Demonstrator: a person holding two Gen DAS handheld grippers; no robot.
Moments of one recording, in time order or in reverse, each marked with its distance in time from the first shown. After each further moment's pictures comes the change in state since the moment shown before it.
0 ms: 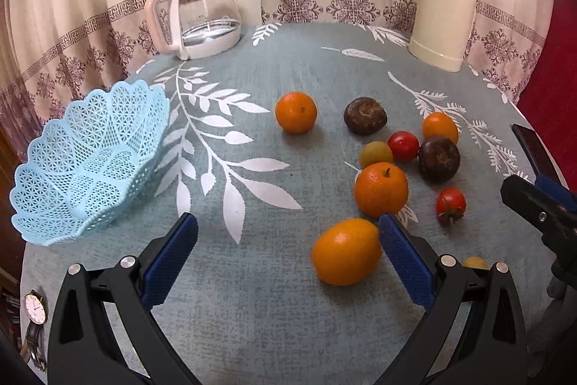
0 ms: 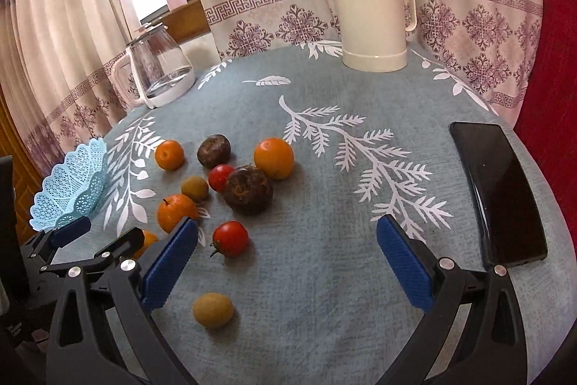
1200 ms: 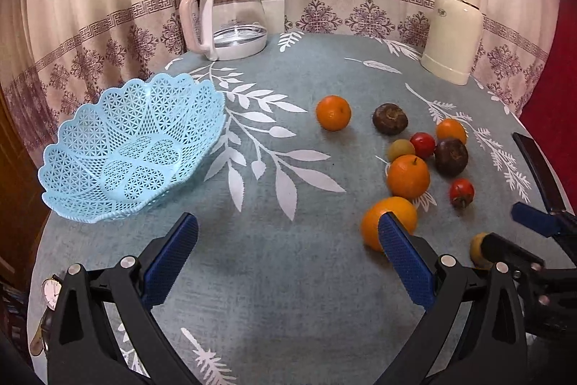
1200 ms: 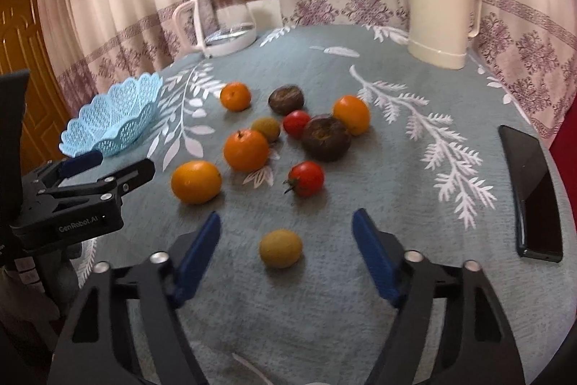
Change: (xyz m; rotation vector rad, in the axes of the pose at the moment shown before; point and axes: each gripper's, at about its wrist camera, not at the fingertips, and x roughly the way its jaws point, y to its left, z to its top) left arm -0.026 0.038 -0.018 -0.037 -0.028 0.007; right arm -0.010 0.043 -0.033 -0.209 0.117 0.117
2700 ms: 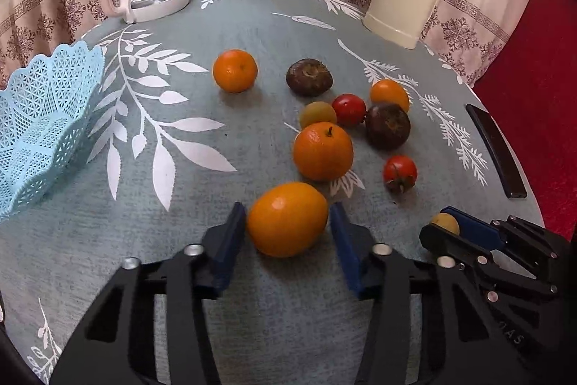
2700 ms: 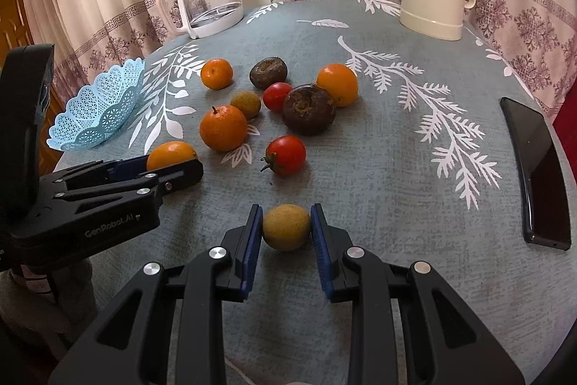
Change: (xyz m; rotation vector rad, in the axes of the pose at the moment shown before) left arm 0.041 -0.048 0.004 0.020 0.164 -0.252; right arm 0.017 -0.017 -0.001 0.043 0.081 -0.006
